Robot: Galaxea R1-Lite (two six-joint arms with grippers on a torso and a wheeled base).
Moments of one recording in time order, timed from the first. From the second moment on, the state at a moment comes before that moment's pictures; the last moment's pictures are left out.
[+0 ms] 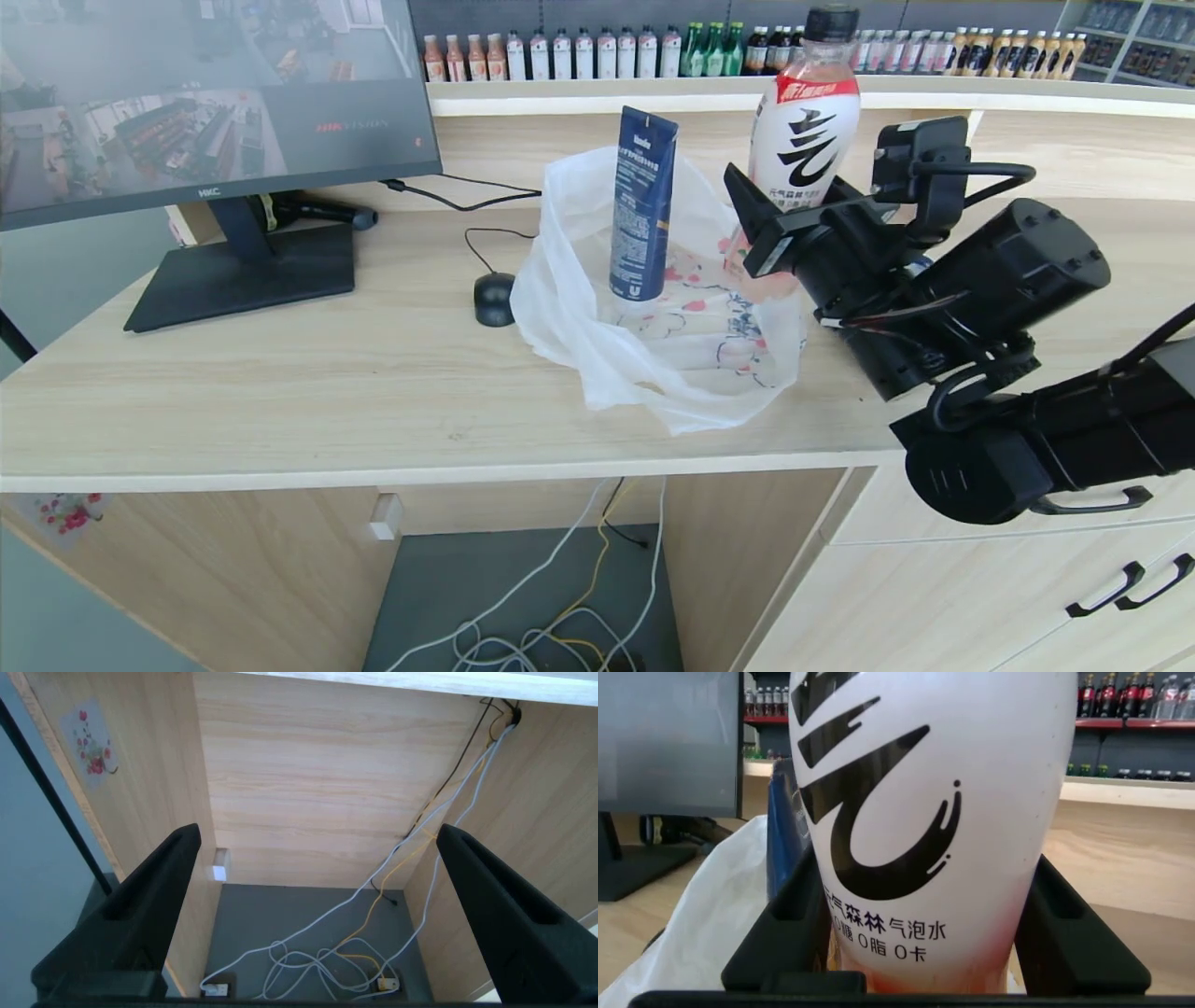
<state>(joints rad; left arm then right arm) 0.00 0.00 0.00 0.00 0.00 -0.01 0.50 1.96 -1.04 -1.50 -0.06 -0.16</state>
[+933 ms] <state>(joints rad) 0.00 0.00 0.00 0.00 0.00 -0.01 0.51 2.08 -1.07 -1.50 -0.06 -0.14</state>
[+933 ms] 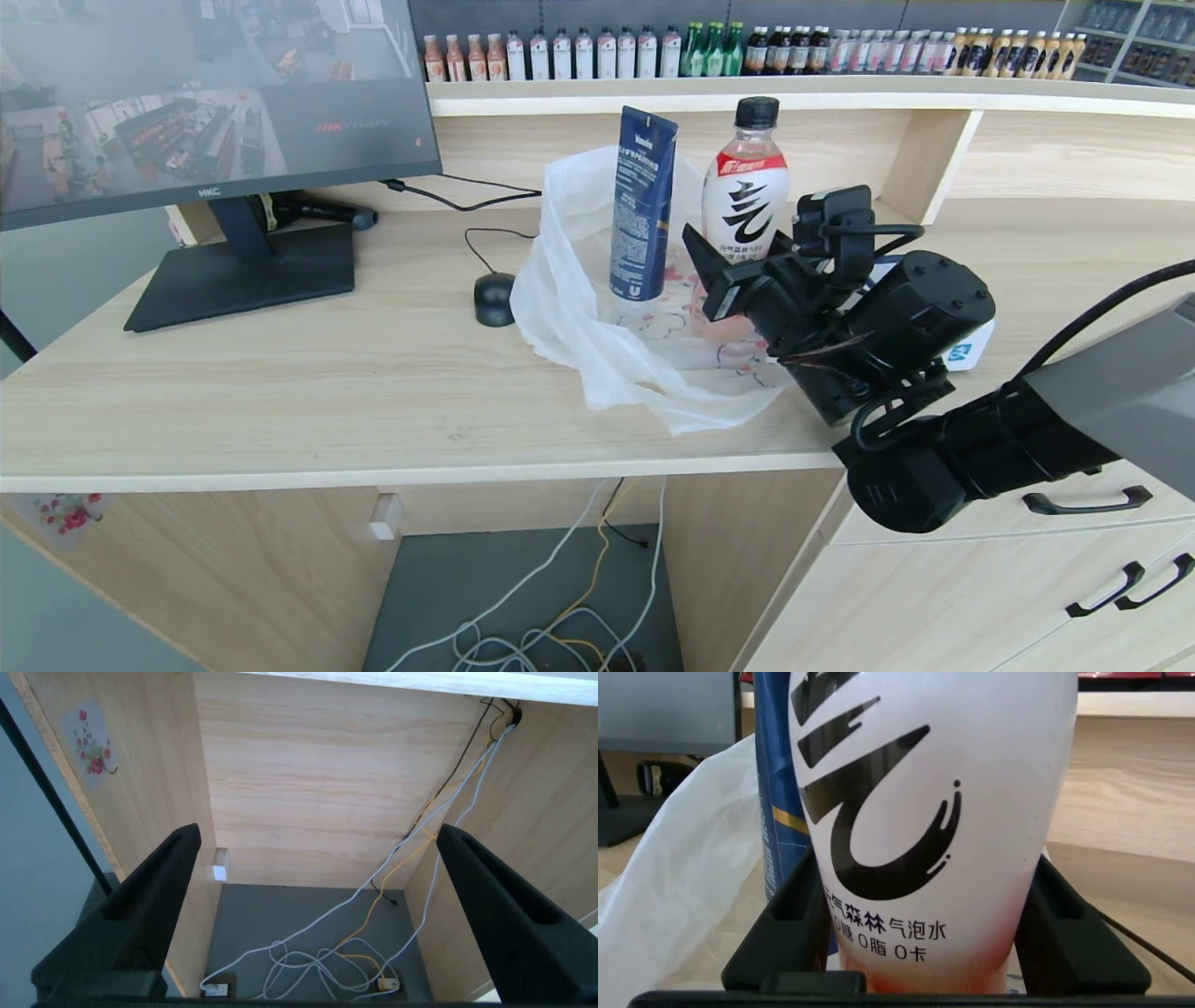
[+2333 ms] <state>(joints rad) 0.00 0.00 0.00 0.00 0.00 -0.01 0.52 2.10 -1.01 -1.51 -0.06 -0.14</state>
